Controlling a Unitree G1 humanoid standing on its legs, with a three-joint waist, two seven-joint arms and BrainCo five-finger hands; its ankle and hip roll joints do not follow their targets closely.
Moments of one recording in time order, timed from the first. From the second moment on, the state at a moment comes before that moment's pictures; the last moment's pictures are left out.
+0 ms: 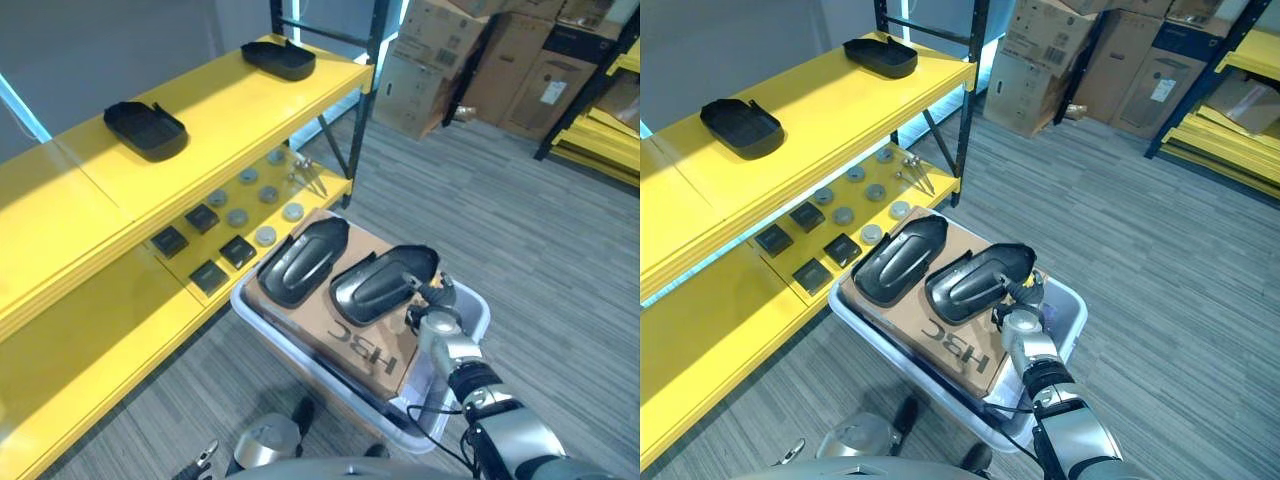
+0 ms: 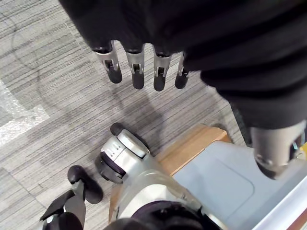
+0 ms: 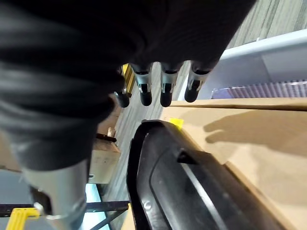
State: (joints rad) left arm 0.23 0.23 -0.13 1.13 -0.47 -0.14 -0.27; right arm -0.41 -0.30 0.19 0.78 0.44 0.07 -0.58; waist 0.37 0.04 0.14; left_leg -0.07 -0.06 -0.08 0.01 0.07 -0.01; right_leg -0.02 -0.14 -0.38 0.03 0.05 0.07
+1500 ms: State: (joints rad) left arm 0.04 0.26 -0.24 1.12 -0.59 -0.16 -0.33; right arm -0.69 -0.37 0.31 1.02 0.39 0.19 -0.61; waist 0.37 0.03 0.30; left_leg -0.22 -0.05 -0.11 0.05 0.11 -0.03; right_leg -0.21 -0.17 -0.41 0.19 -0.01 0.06
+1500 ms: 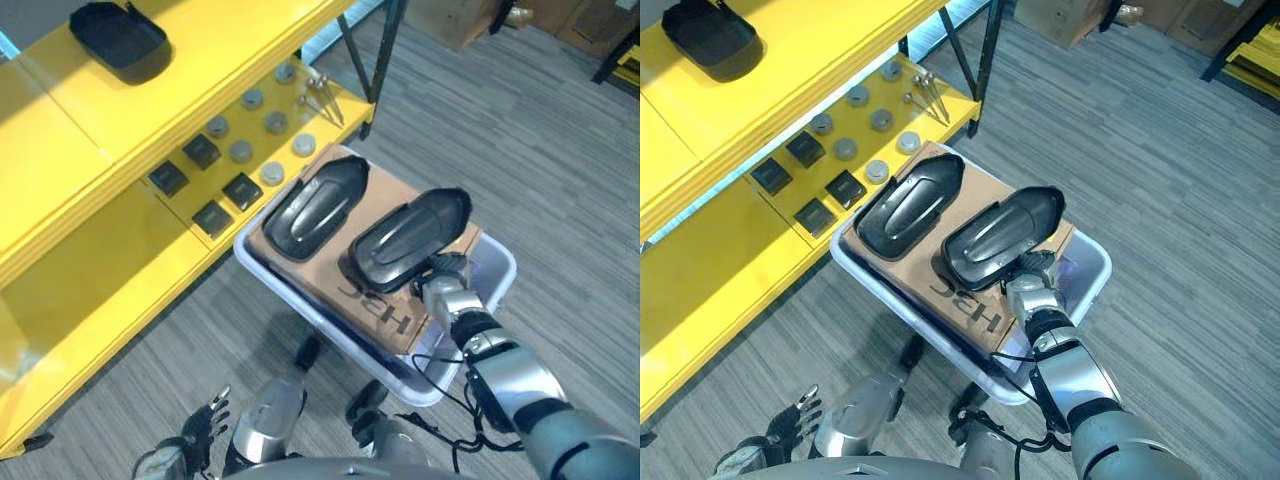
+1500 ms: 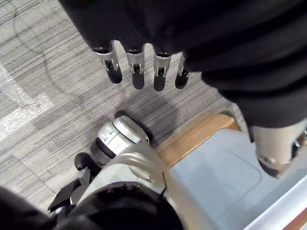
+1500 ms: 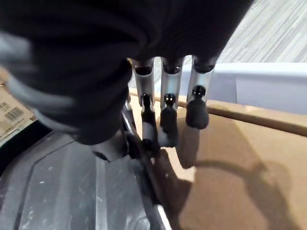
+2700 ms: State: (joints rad) left arm -0.23 0.34 -0.32 0.26 -0.76 0.30 -0.33; right arm -0.42 -0.53 0.43 0.45 0.03 0.18 -0.18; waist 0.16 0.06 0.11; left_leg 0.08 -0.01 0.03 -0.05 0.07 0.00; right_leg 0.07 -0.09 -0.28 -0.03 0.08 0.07
